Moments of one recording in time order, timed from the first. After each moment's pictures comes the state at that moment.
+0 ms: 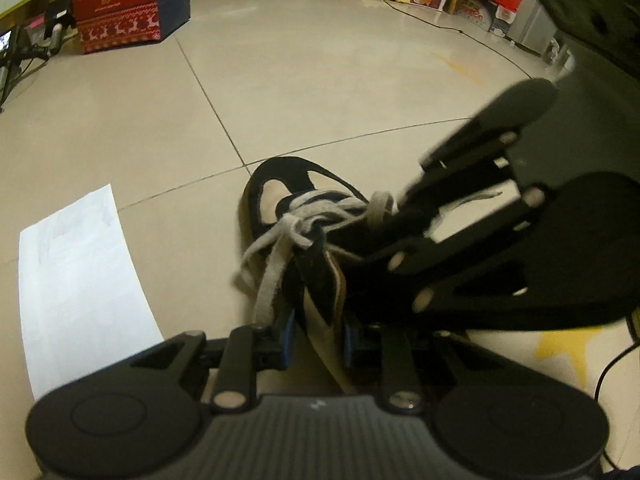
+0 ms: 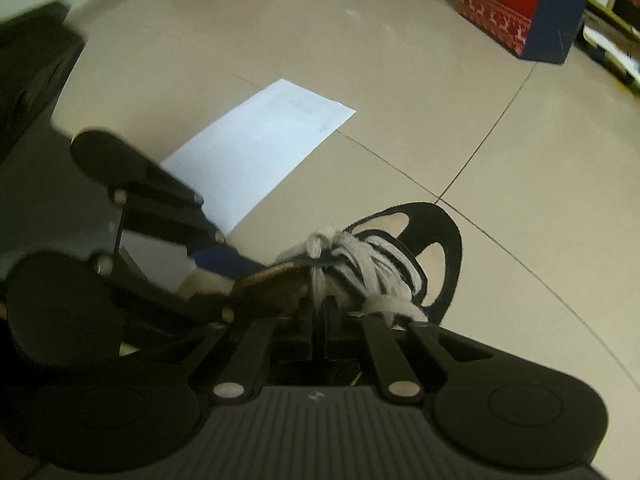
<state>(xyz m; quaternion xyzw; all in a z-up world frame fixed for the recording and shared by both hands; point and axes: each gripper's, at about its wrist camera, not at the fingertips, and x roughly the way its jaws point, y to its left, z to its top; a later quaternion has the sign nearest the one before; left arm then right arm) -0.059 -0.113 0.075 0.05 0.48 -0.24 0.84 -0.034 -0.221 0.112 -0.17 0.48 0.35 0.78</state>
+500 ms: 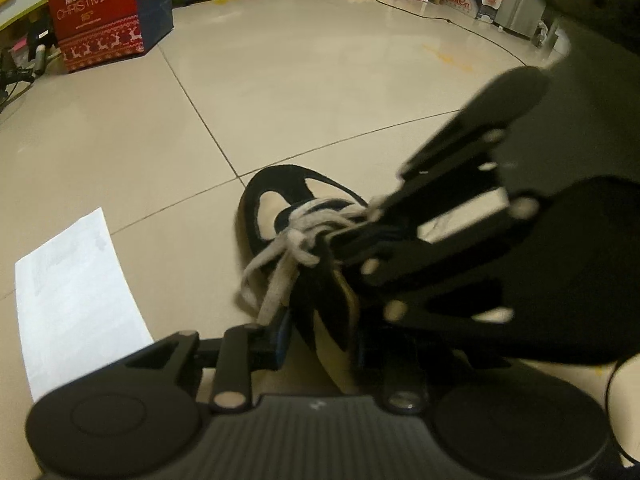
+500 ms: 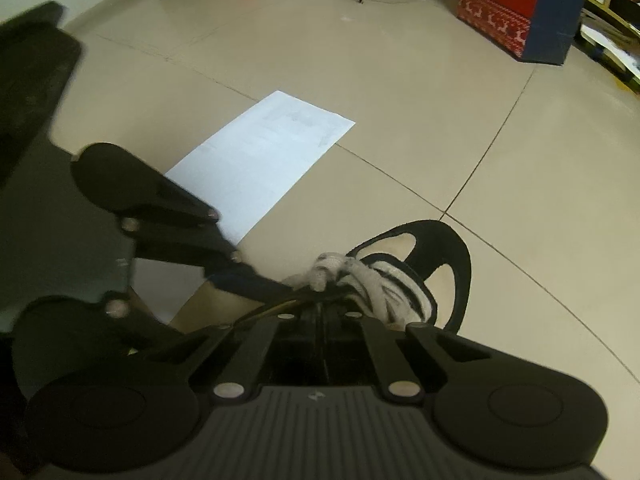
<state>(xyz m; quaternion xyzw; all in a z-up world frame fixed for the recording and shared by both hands) -0.048 -0.120 0.071 0.07 0.47 -0.25 0.84 -0.034 -0.215 0.111 -0.15 0.47 0.34 0.80</state>
